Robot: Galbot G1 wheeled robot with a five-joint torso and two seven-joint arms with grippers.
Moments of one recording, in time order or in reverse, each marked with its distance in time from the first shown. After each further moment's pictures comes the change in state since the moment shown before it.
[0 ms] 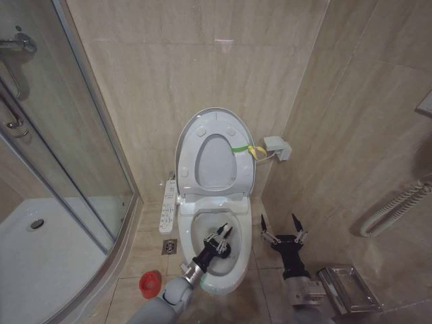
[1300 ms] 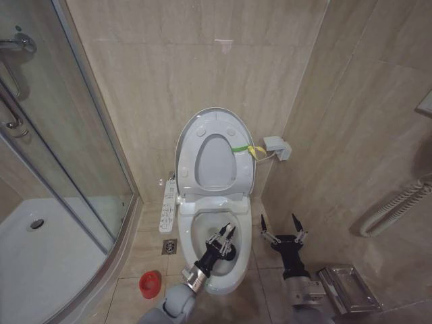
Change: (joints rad) left arm 0.139 0.034 -0.032 -0.288 0.093 0.095 -0.111; right arm 0.000 0.000 0.000 0.000 0.000 0.000 0.000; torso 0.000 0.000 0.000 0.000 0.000
